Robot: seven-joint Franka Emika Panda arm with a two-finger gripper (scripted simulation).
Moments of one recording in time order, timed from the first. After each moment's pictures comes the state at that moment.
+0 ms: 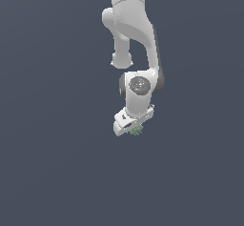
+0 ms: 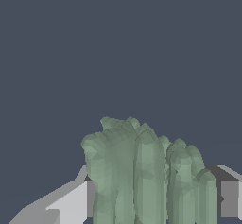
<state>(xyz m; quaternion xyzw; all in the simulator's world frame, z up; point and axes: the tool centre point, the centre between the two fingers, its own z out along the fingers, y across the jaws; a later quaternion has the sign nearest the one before) 0.013 0.057 0.054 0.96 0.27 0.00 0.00</state>
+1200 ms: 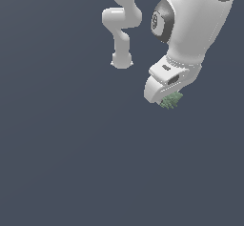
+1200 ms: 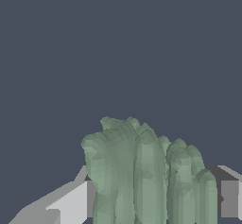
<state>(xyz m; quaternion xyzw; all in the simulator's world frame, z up) 0.009 0.160 0.276 0.96 0.27 0.00 0.00</state>
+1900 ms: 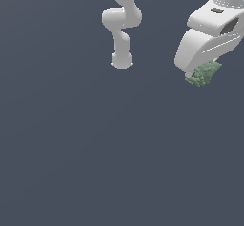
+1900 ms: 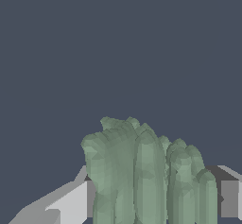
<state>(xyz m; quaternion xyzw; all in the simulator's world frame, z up) 0.012 0.214 0.393 0.96 0.27 0.00 0.00</state>
